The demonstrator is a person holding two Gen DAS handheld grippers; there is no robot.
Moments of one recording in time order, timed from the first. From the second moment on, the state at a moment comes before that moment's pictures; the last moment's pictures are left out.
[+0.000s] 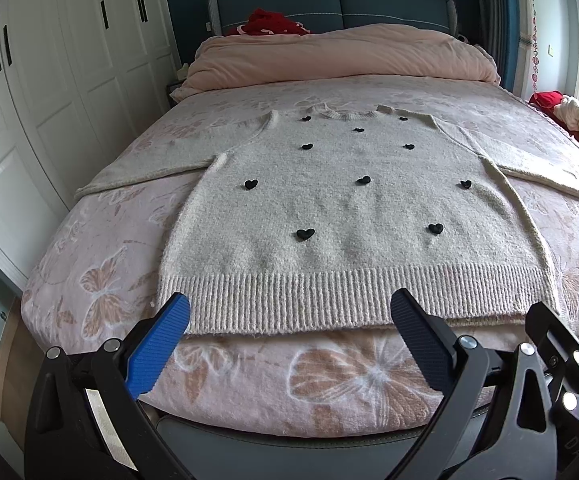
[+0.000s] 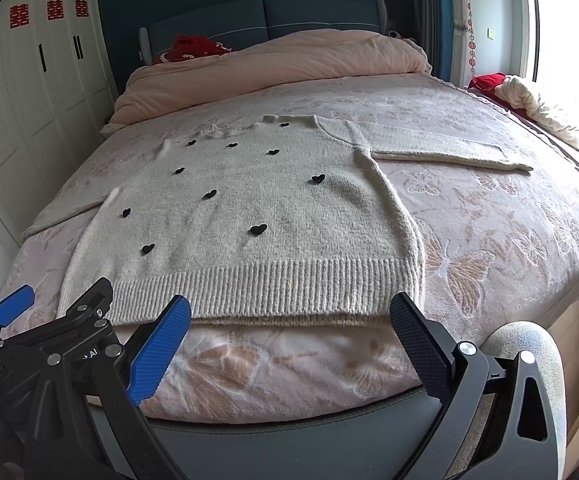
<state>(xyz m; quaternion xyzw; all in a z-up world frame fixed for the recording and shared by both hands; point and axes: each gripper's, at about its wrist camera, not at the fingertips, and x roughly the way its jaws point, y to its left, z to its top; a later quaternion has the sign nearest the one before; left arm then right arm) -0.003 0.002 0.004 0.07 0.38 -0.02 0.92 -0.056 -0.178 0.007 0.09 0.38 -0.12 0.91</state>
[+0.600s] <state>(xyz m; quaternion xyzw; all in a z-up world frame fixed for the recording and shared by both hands) -0.004 0.002 0.003 0.07 0.38 -0.02 0.92 -0.057 -0.178 0.005 0.09 0.38 -0.12 0.91</state>
